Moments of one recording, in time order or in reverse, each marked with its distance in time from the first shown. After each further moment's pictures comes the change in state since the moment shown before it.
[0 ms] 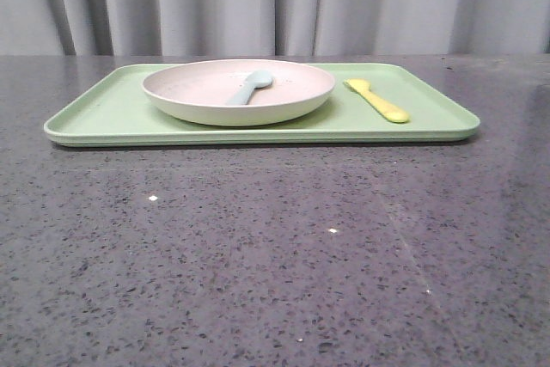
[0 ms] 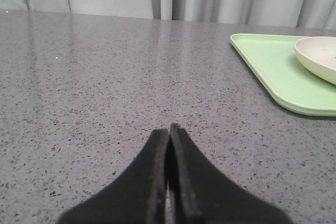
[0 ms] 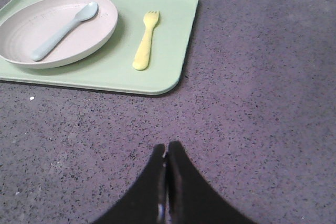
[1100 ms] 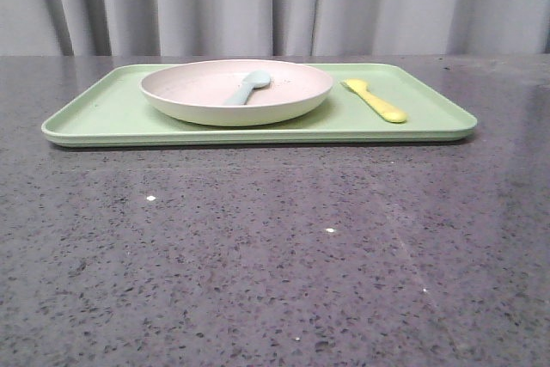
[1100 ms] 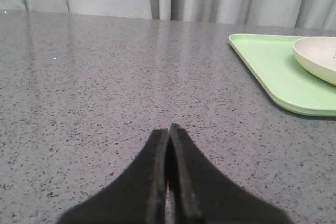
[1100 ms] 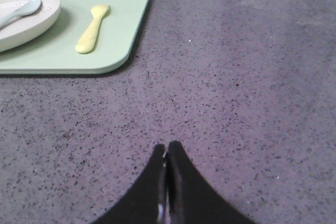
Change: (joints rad) left arm 0.000 0.000 0.000 0.000 0.000 0.000; right arm -0.159 -0.232 0.430 -0.027 -0.335 0.000
